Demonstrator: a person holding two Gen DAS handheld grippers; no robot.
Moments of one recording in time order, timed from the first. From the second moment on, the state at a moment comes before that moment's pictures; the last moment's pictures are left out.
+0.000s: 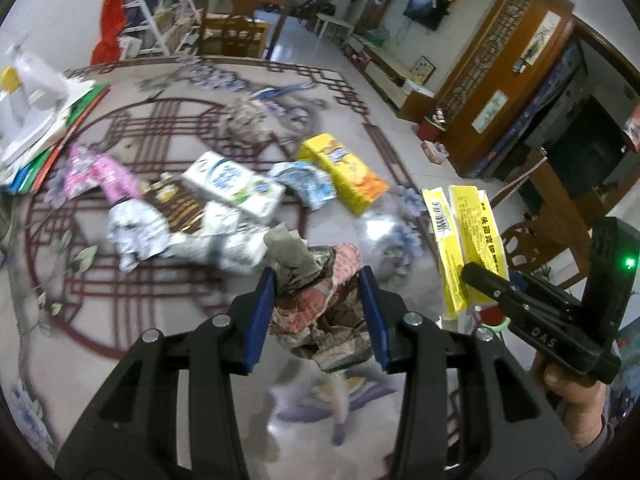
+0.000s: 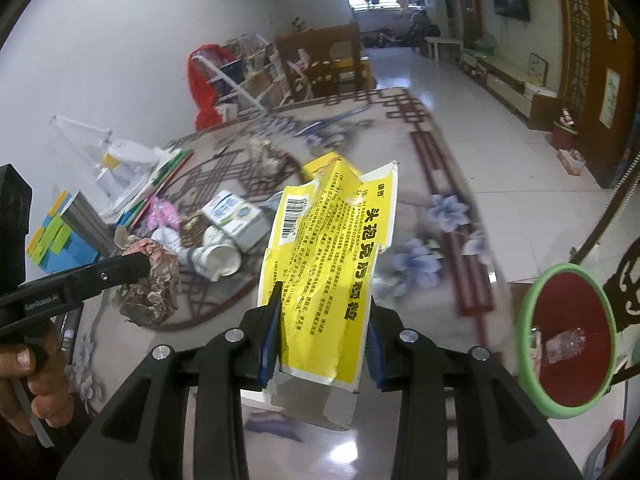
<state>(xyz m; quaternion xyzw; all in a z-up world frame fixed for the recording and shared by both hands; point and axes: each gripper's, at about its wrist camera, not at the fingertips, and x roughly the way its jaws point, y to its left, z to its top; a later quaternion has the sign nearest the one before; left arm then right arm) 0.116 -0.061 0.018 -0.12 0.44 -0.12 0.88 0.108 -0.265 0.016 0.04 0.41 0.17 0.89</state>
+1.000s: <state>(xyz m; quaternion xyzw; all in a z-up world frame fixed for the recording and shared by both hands) 0.183 -0.342 0.032 -0.06 0.45 -0.33 0.82 0.098 -0.527 0.034 0.12 0.37 -0.03 0.92</state>
